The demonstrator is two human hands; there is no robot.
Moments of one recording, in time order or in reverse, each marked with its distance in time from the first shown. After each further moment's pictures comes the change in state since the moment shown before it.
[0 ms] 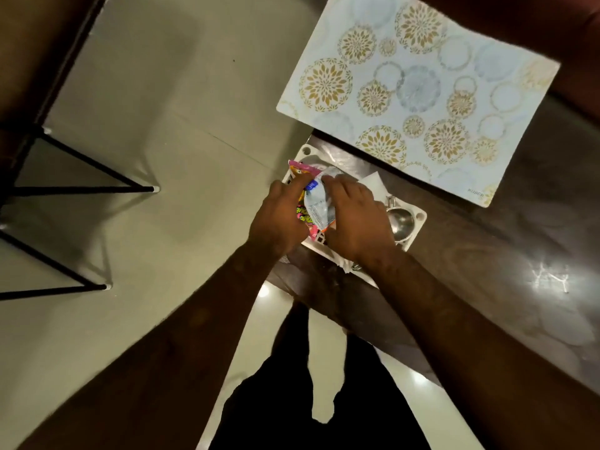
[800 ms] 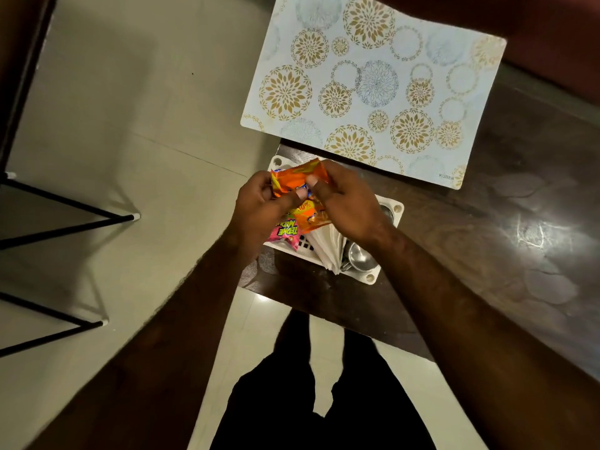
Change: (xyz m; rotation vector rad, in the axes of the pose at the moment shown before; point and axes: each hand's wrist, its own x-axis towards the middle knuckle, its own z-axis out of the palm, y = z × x) left_hand 0.018 0.034 -0.024 -0.763 -0.045 -0.114; right_hand 0.012 0.003 -0.037 0.671 0.199 0.053
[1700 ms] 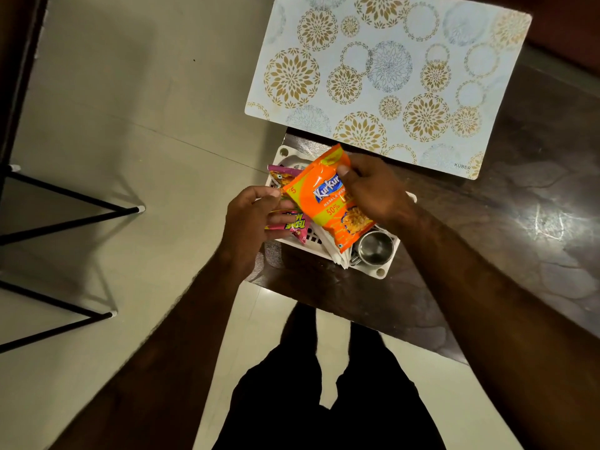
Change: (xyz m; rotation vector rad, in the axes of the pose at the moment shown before) left_hand 0.000 -0.029 -0.025 -0.060 0.076 -0.191; right_hand 0.025 0.031 -0.012 -0.039 -0.028 0.162
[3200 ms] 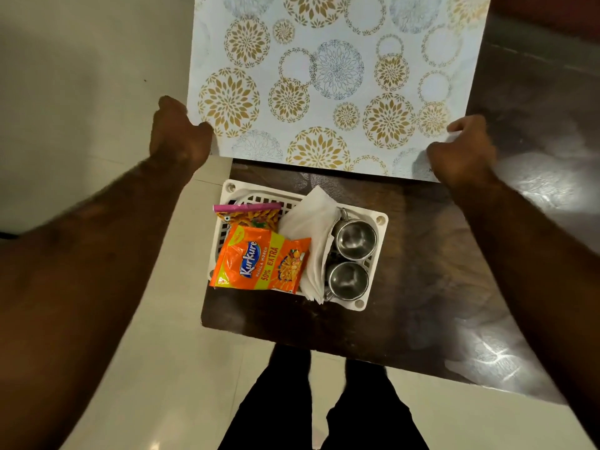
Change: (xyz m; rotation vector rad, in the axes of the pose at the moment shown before) left_hand 0.183 0.107 0.032 0.897 0.409 0.308; right_hand 0.070 0.120 -0.133 0.054 0.580 0.485
